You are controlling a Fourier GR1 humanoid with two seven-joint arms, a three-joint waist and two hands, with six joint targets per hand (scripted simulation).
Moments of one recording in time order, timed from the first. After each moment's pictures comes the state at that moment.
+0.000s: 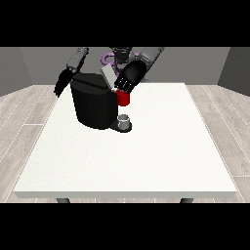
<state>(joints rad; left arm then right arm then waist) -1.28 0.45 0.12 -0.64 -0.78 -0.36 -0.11 -0.48 -0.08 -0.07 -1.27 0.16 -0.18 0.02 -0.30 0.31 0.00</state>
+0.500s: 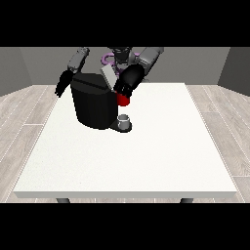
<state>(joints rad) -1.28 0.47 0.08 -0.63 -0.85 -0.32 -0.16 -0.48 -0.07 -0.05 -1.29 0.17 -0.19 0.03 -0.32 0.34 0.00</state>
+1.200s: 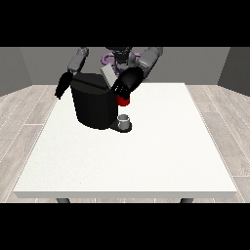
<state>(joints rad) -1.29 0.49 0.11 -0.64 -0.84 -0.26 -0.22 -0.48 -0.07 -0.05 -1.29 0.19 -0.20 0.01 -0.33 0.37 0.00</state>
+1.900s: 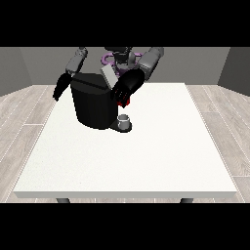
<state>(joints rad) -1.31 0.54 0.08 -0.64 -0.91 -0.21 -0.29 -0.52 -0.10 -0.05 -1.30 0.20 -0.20 0.04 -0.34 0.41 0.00</state>
